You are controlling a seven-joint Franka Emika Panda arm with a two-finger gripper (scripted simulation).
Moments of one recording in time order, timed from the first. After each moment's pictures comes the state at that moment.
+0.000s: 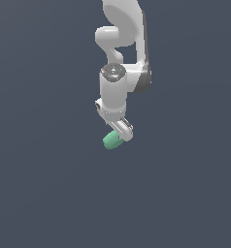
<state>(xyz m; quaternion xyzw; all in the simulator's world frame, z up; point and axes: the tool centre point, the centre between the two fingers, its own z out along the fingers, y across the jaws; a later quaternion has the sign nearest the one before) -0.033 -0.005 0.138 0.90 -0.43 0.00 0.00</state>
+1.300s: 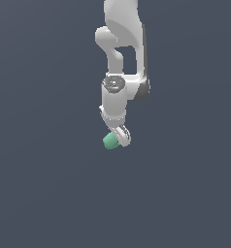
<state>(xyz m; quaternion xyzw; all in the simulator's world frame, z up) -0.038 -0.004 0.096 0.87 -0.49 0.00 0.00</state>
